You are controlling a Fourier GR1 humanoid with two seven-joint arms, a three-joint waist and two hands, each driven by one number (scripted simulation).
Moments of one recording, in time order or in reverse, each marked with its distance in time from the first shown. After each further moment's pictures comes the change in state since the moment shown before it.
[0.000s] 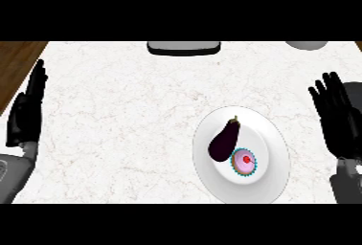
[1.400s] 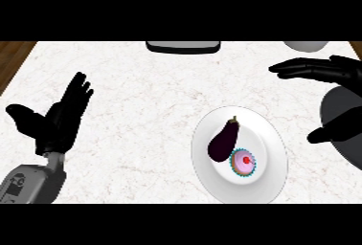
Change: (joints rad) left arm 0.063 -0.188 0.013 -0.153 0.271 -0.165 0.125; right arm -0.436 -0.408 0.236 0.112 0.501 0.723 -0.595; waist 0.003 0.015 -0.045
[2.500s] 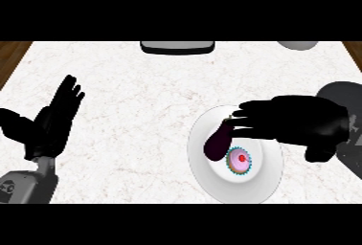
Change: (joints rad) left arm 0.045 -0.009 0.065 -0.031 -0.020 -0.031 0.021; right arm -0.087 -0.091 0.415 -0.226 0.540 0.013 0.067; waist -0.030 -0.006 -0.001
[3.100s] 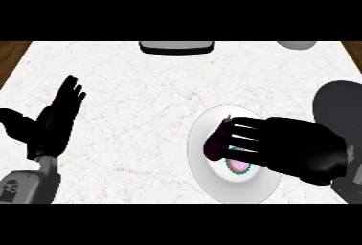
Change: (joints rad) left arm -0.002 -0.043 0.036 0.009 -0.049 -0.032 0.007; right arm 0.132 0.085 -0.062 -0.219 0.157 0.065 0.095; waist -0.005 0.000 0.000
